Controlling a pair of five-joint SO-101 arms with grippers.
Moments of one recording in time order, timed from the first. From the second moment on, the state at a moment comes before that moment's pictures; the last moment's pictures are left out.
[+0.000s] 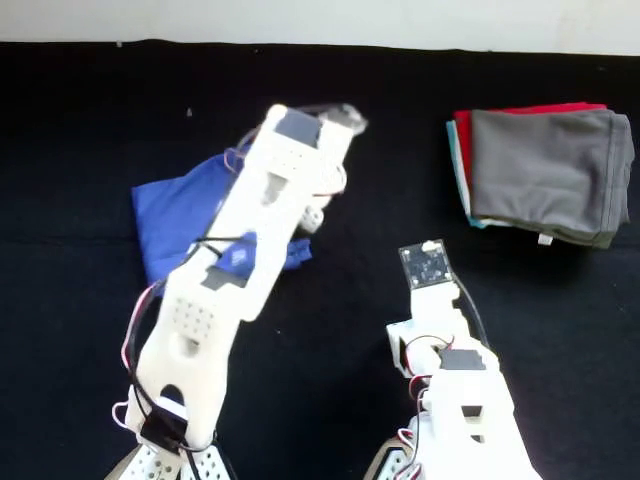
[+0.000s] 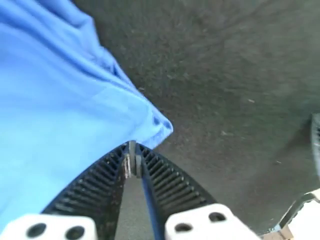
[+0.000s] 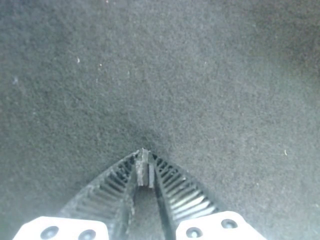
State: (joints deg) left arm 18.0 42.2 -49.1 100.4 -3.3; right arm -6.3 -50.4 88.6 31.8 13.5
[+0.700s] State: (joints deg) left arm 19.1 49.7 -44.4 100.4 -0.3; right arm -6.3 -50.4 88.6 31.3 13.5
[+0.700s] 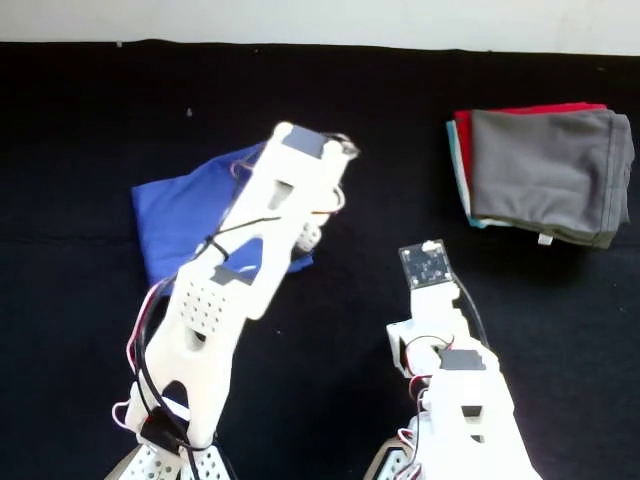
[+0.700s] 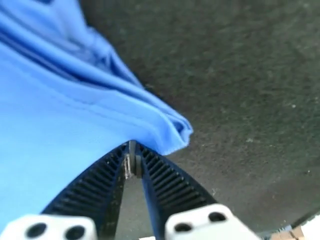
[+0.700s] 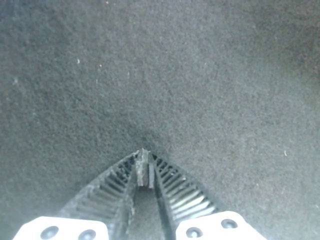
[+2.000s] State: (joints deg) left arm 5.4 56.4 -44.3 45.3 0.0; right arm -6.3 -50.4 88.6 31.3 13.5
